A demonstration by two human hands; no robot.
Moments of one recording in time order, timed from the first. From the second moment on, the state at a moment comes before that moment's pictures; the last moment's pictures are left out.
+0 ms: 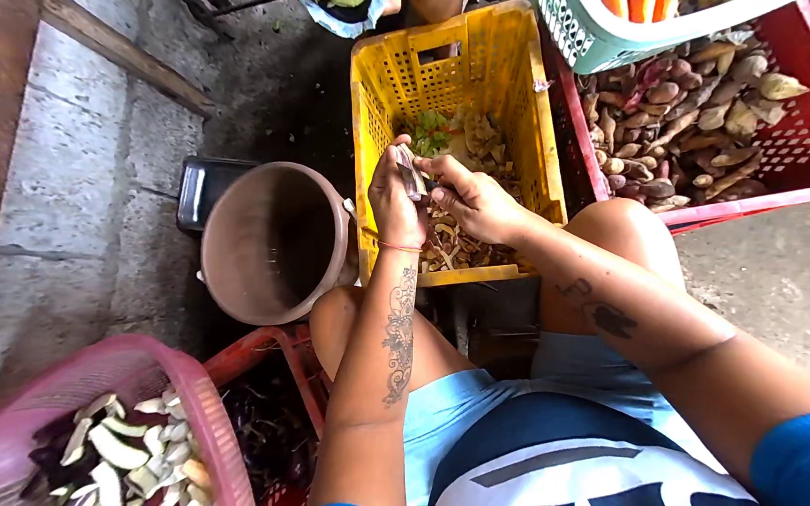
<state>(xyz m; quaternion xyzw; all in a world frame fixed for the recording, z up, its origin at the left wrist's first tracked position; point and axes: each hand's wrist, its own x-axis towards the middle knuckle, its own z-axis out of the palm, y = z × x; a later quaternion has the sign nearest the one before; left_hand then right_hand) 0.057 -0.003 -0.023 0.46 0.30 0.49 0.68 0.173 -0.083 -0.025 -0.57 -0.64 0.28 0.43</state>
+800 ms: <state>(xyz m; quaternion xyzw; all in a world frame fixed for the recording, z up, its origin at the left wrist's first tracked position) 0.047 -0.003 -0.019 0.55 0.21 0.42 0.69 0.185 -0.083 -0.027 -0.52 -0.60 0.34 0.50</state>
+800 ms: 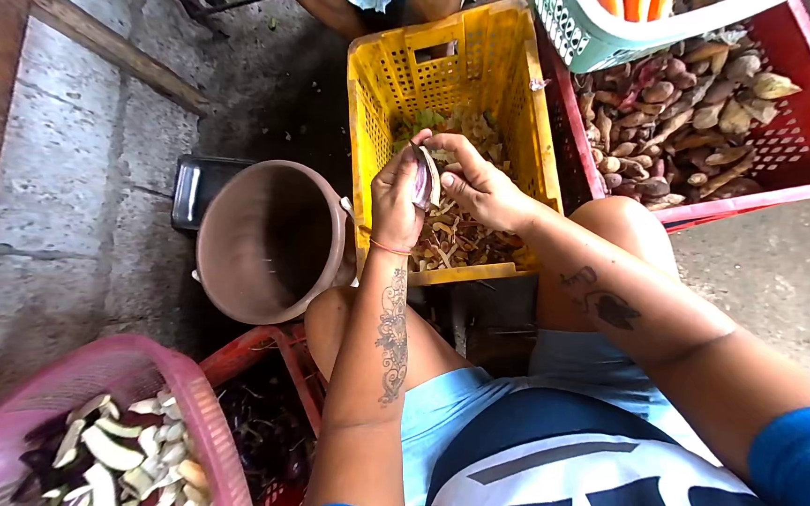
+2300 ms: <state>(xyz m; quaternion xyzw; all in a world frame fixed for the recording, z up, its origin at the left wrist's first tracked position) 0.060 0.004 -0.015 0.30 0.38 0.52 0.70 0.163 -0.081 -0.033 -0.58 -0.69 0.22 0.38</state>
